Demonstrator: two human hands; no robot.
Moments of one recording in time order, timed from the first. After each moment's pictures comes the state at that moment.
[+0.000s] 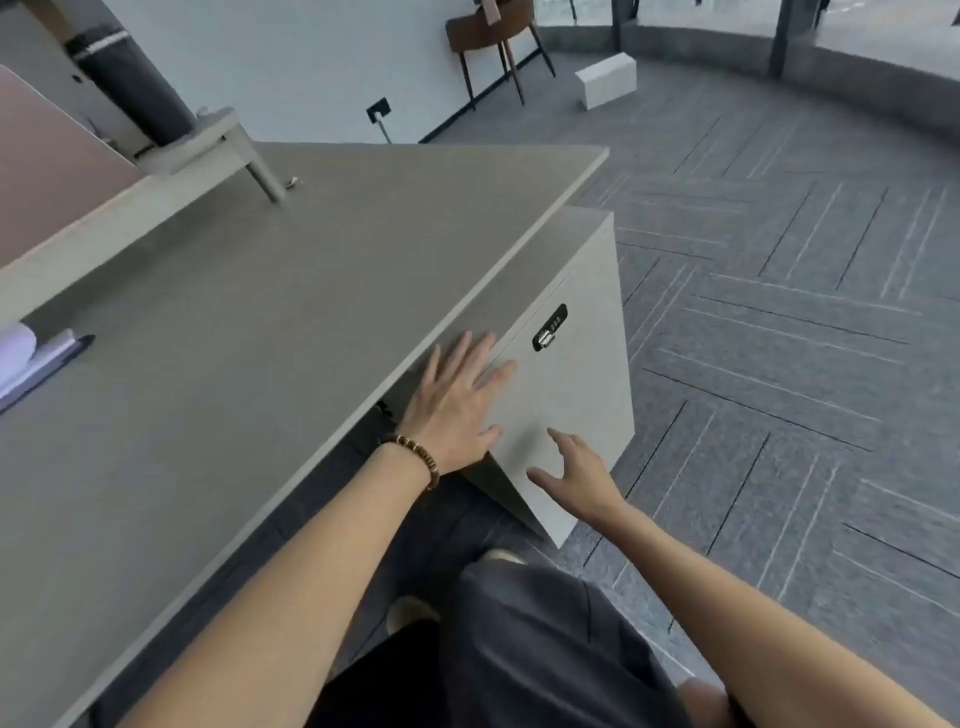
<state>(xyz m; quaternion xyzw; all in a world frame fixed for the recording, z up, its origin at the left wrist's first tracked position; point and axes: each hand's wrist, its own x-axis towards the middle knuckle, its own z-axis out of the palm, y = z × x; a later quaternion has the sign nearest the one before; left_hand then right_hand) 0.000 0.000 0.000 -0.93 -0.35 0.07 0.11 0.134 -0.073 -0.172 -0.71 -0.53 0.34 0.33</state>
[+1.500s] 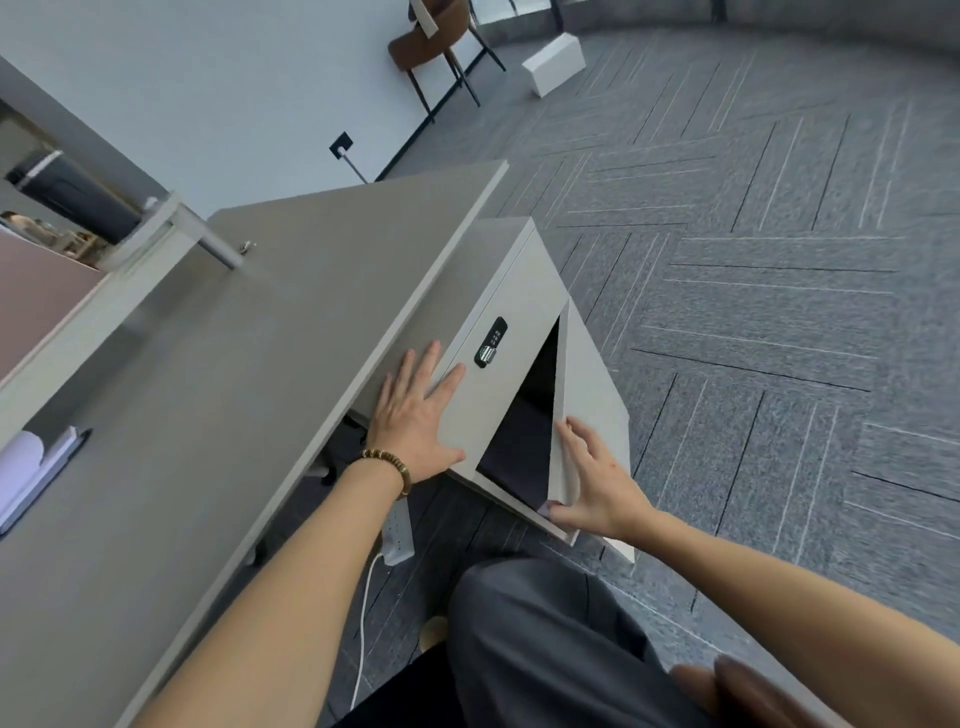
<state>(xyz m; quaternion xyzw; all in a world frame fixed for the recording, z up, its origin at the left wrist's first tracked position) 0.029 0.018 -0.007 -0.89 -0.43 0.14 0.12 0.187 -0.113 -0.203 -0.67 -0.57 0.27 0.39</state>
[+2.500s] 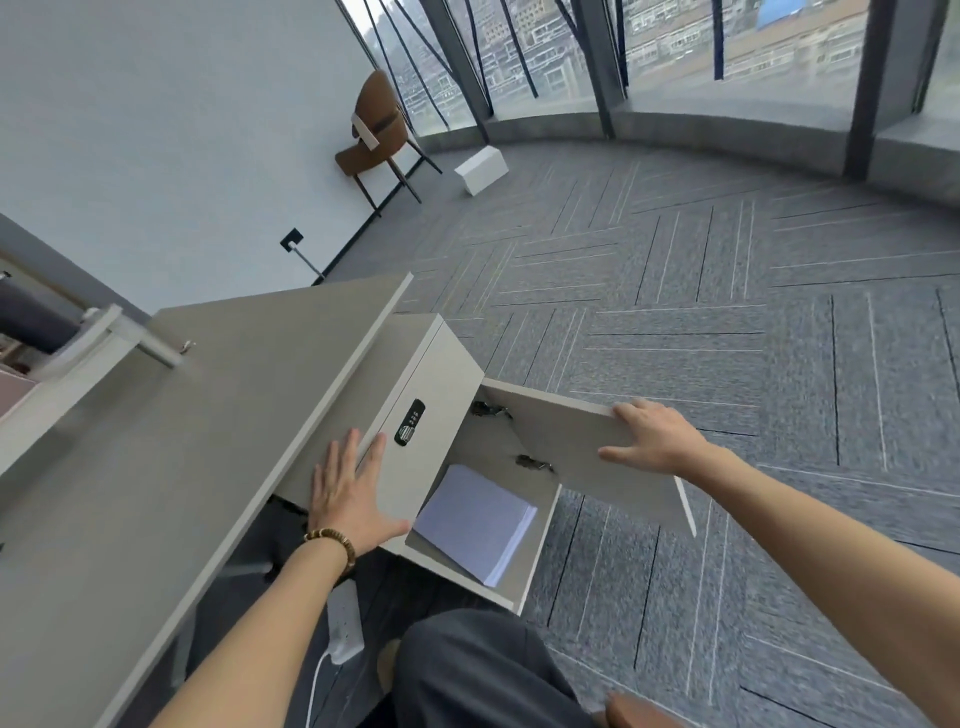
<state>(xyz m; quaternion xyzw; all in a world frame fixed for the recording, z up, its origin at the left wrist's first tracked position) 0.062 -0.014 -0.007 -0.84 -0.51 0.12 0.12 0.409 -0.166 -0.153 -0.80 -0.53 0.20 0.19</state>
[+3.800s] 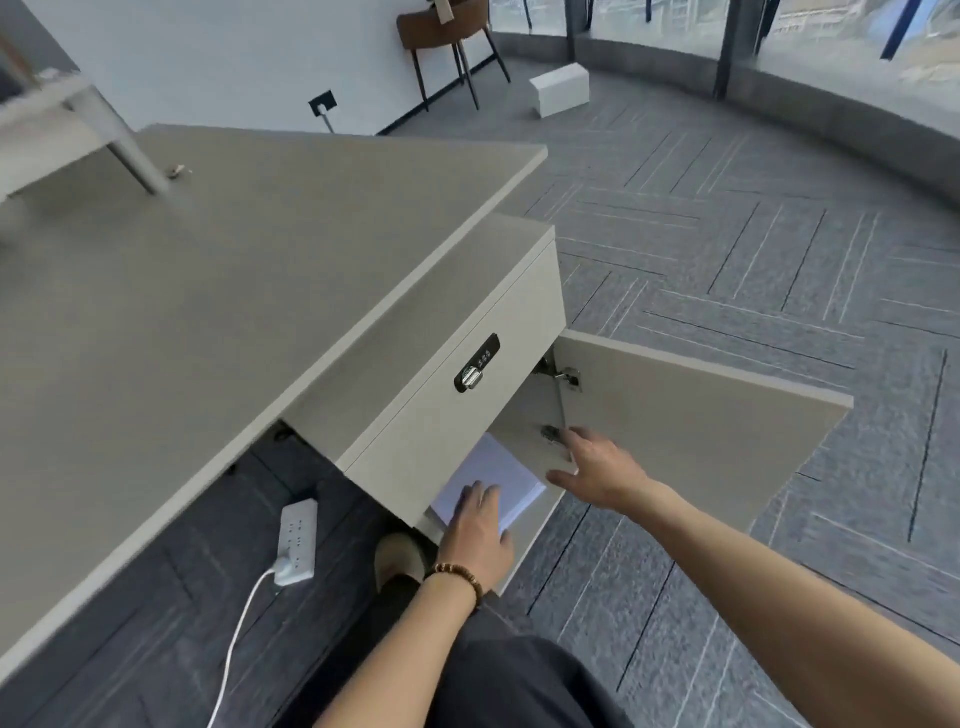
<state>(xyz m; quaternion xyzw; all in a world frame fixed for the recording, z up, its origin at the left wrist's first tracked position) 0.070 0.002 -0.211 -0.82 -0.52 0.06 -0.21 0.279 -0.013 -0.219 -0.74 -0.60 0.27 0.12</state>
